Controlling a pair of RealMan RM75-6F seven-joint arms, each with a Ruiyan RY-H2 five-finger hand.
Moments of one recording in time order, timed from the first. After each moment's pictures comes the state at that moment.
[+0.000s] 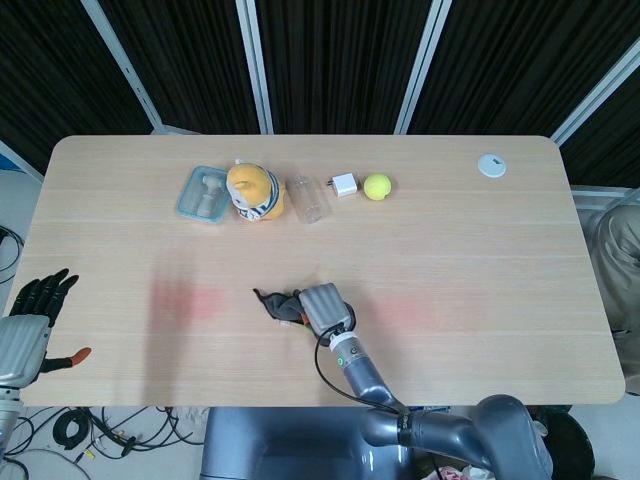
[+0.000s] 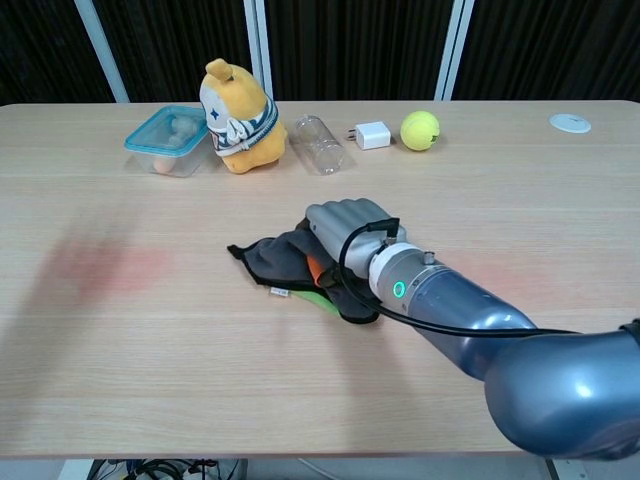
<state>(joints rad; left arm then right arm) -0.13 -1.10 -0.02 -1.68 1.48 1.40 0.03 0.90 -2.10 0.24 -1.03 -0.93 0.92 -0.53</state>
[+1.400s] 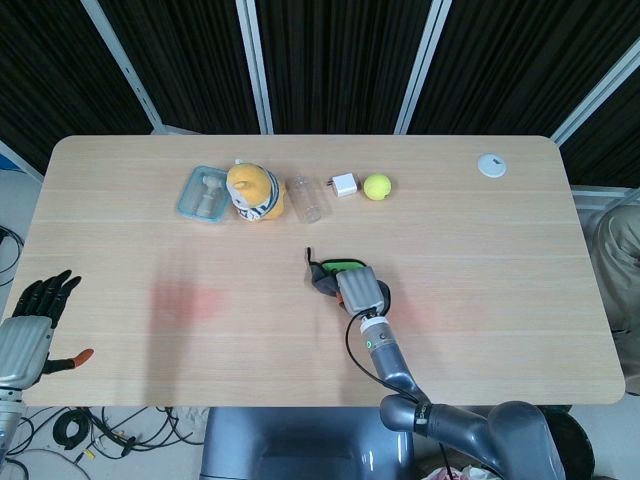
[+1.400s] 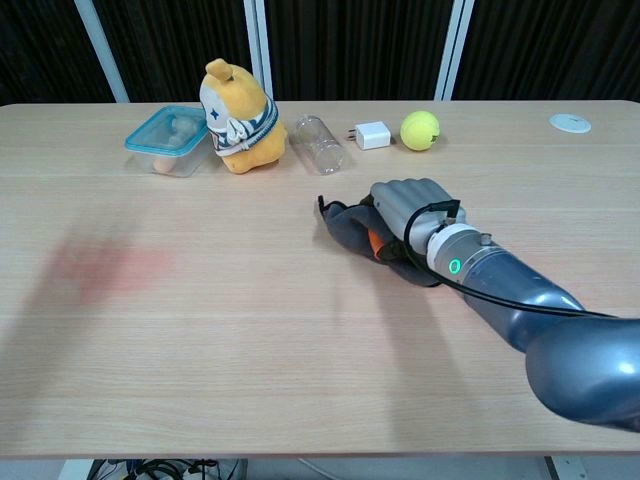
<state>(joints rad) -0.13 -1.09 -0.02 -1.69 1.49 1.40 0.03 0.82 -2.08 0.27 -0.95 -1.00 0.92 -0.49</state>
